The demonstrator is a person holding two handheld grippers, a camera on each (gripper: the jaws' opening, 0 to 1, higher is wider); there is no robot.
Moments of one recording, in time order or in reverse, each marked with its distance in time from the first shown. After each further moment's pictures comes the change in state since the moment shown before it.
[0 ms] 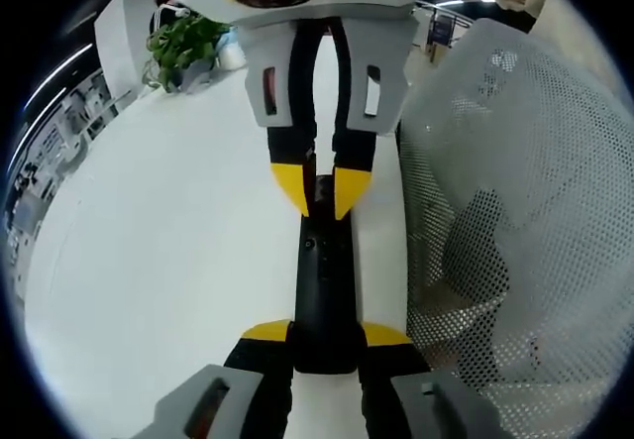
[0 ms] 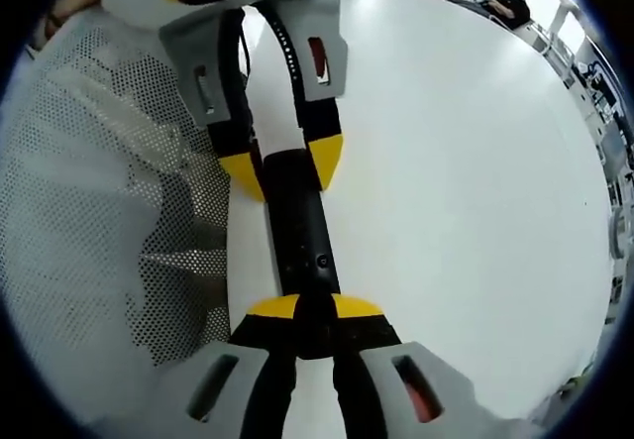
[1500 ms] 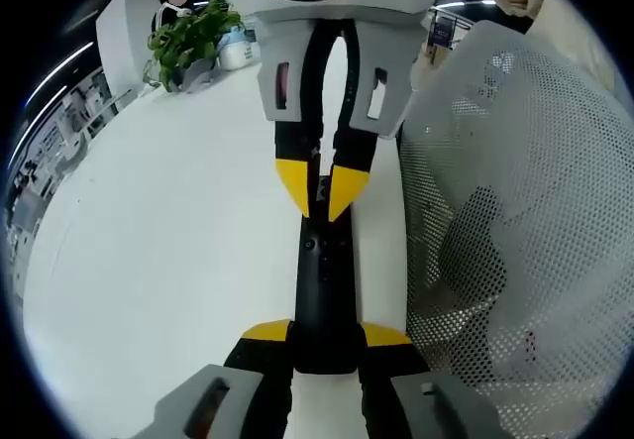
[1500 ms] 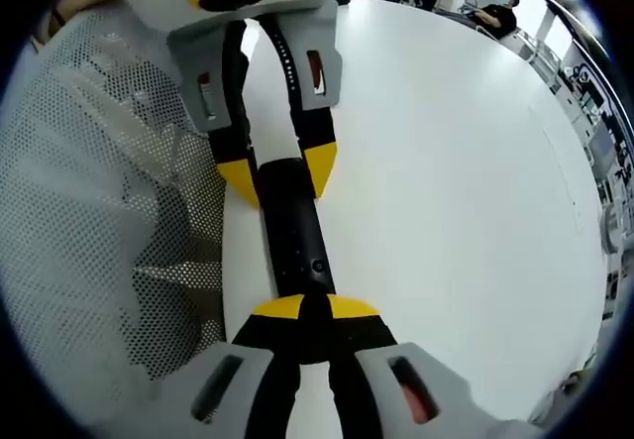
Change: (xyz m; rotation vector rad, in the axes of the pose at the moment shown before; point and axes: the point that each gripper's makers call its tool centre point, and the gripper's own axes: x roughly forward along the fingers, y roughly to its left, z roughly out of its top) left arm 0.000 0.000 0.000 -0.006 -0.003 -0.005; right arm -0.002 -0.001 0.003 -0.005 -0.079 -0.061
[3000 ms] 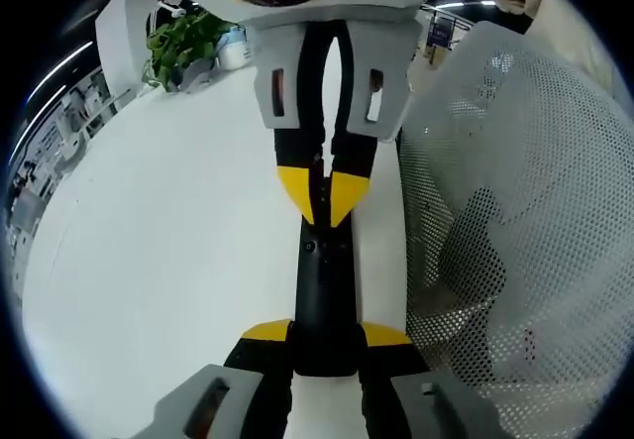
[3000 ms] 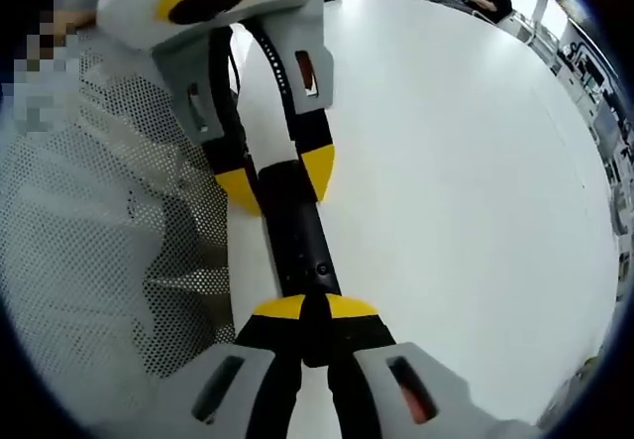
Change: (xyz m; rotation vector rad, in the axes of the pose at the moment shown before) left arm -0.001 0.000 0.000 0.003 0.000 -0.009; right arm 0.001 0.003 0.002 0.090 -0.017 0.041
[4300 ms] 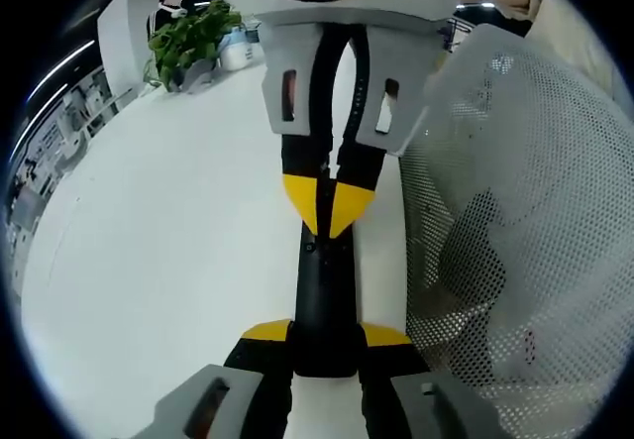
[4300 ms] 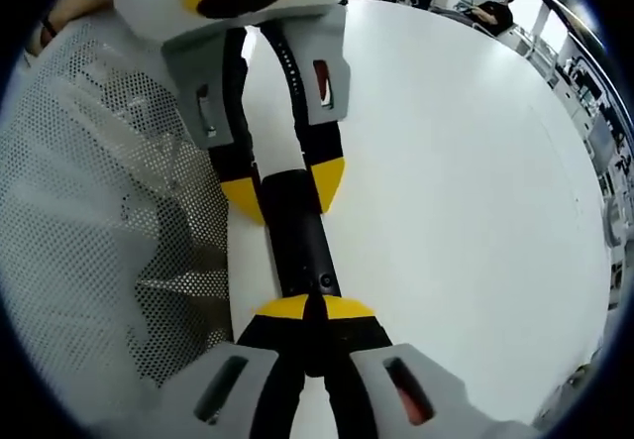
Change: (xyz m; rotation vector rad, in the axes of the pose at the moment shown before) left arm 0.000 0.000 0.001 -0.010 -0.012 -0.001; right arm 0.004 0.000 0.010 -0.026 -0.006 -0.026
